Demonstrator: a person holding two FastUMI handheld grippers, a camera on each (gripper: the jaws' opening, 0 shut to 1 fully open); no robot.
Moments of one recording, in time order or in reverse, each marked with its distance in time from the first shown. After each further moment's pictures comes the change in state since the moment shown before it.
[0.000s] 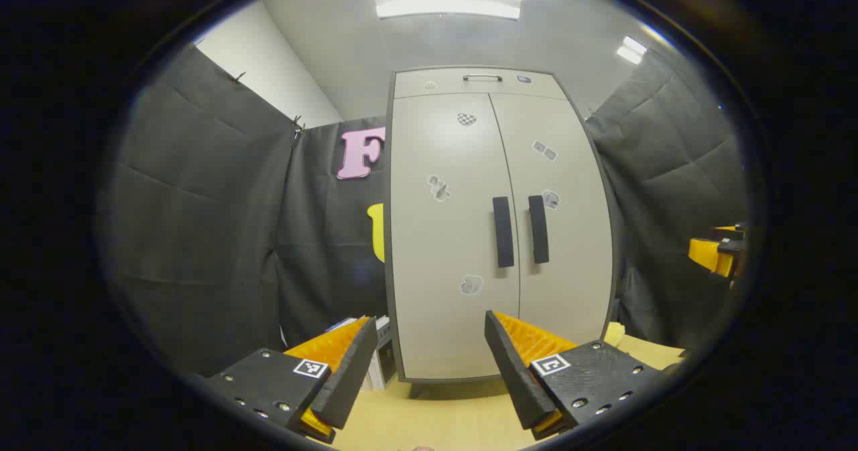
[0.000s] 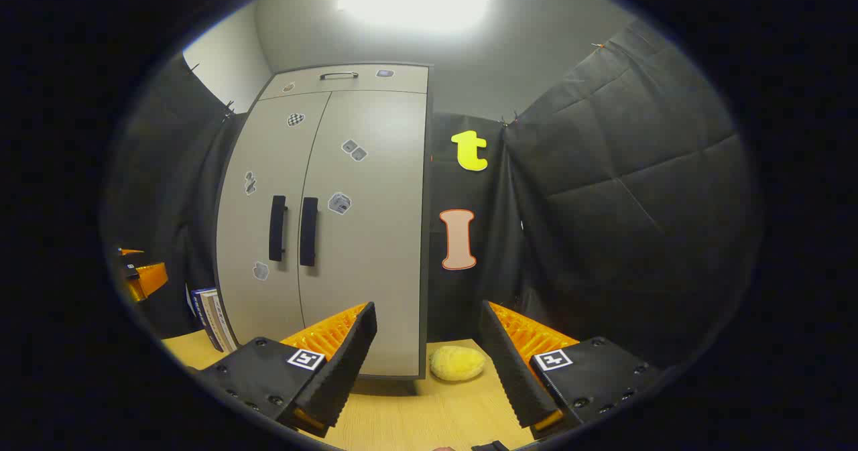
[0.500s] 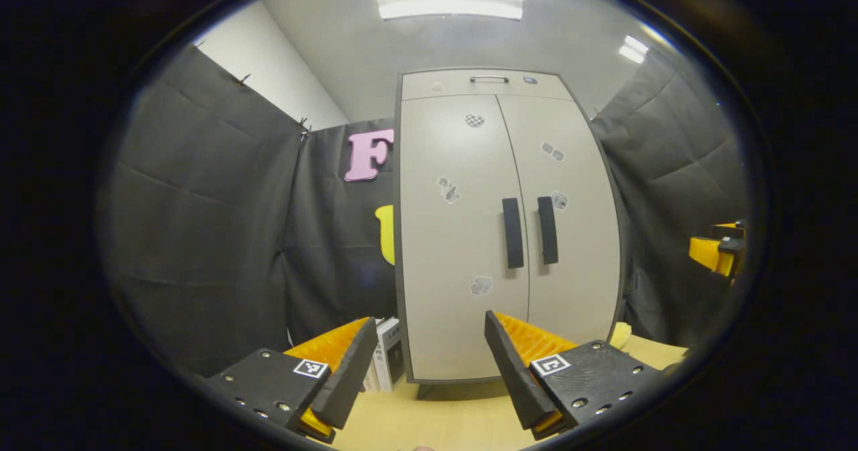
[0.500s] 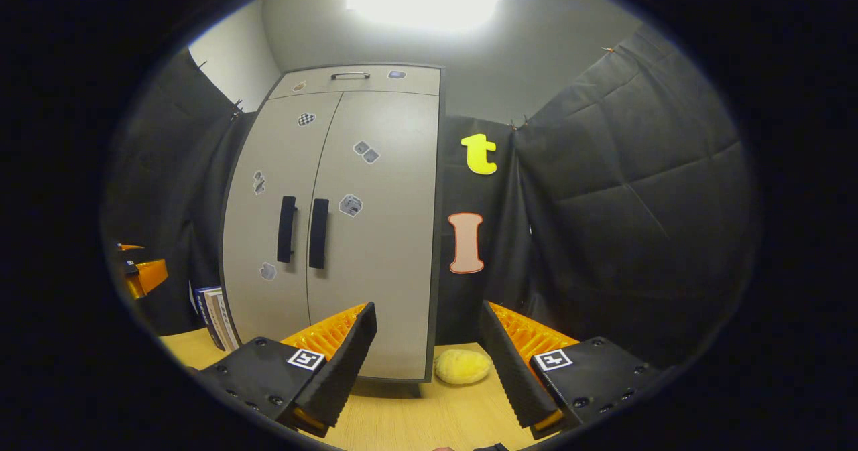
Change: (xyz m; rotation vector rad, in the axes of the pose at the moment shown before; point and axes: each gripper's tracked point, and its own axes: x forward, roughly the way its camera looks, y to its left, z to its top) left arm -0.003 0.013 -0.001 0.004 -0.005 0.029; right arm 0.005 0.014 0.002 -0.021 -0.008 0.027
